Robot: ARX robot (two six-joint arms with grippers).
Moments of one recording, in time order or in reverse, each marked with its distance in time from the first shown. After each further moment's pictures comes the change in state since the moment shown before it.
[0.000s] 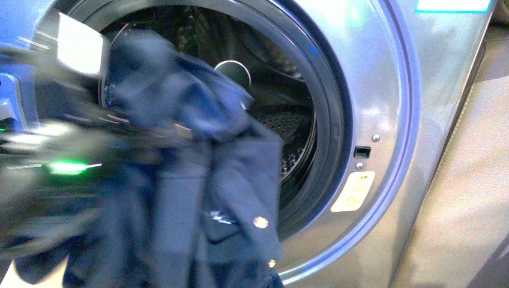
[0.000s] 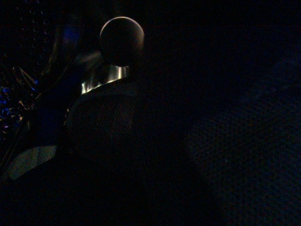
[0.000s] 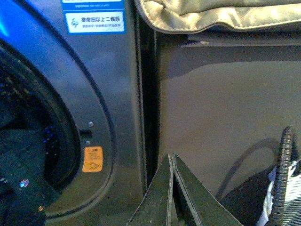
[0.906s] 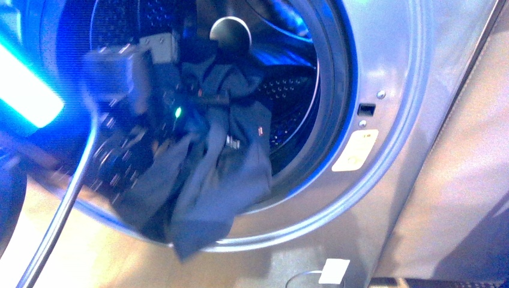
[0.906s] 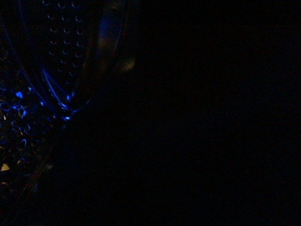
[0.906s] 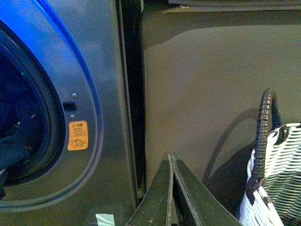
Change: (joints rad) left arm 0.054 0.476 0.653 -0.162 -0.160 0.106; right arm -0.048 -0.255 -0.182 -0.067 -0.016 0.000
